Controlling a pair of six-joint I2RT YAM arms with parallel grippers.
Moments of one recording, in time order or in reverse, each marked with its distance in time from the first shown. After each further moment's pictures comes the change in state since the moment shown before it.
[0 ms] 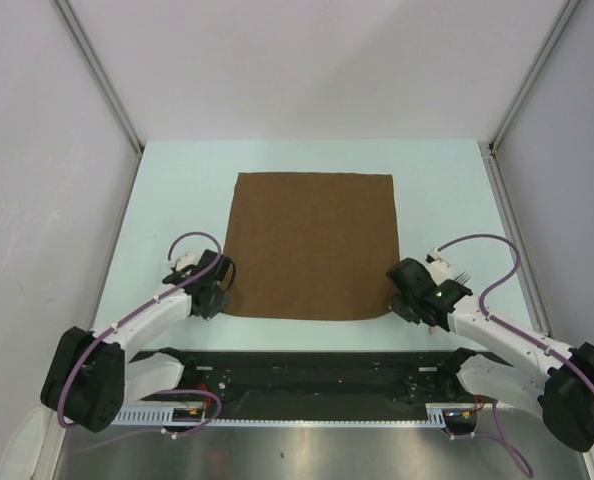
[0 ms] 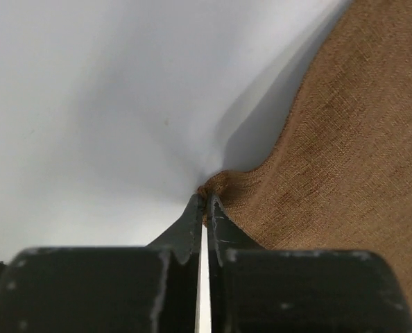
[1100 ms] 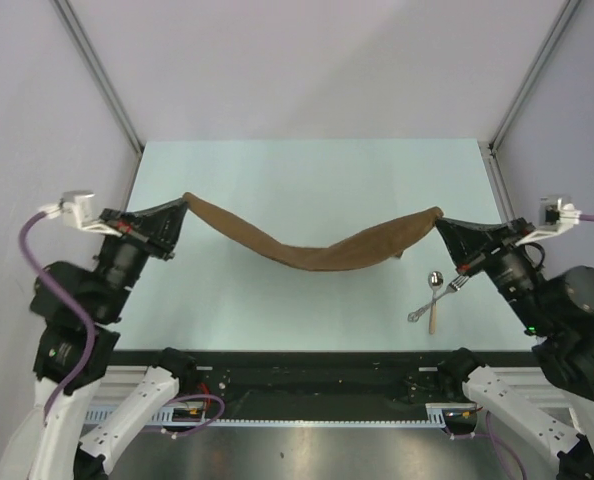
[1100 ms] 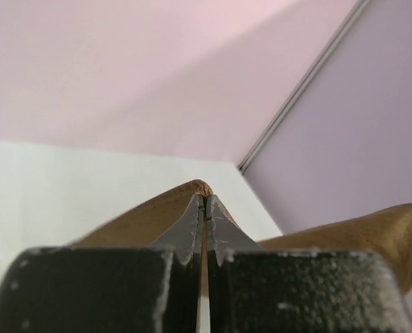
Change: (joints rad) left arm 0.004 -0.579 0.616 0.267 0.309 0.573; right arm -0.048 -0.483 0.607 0.179 -0.204 -0.735
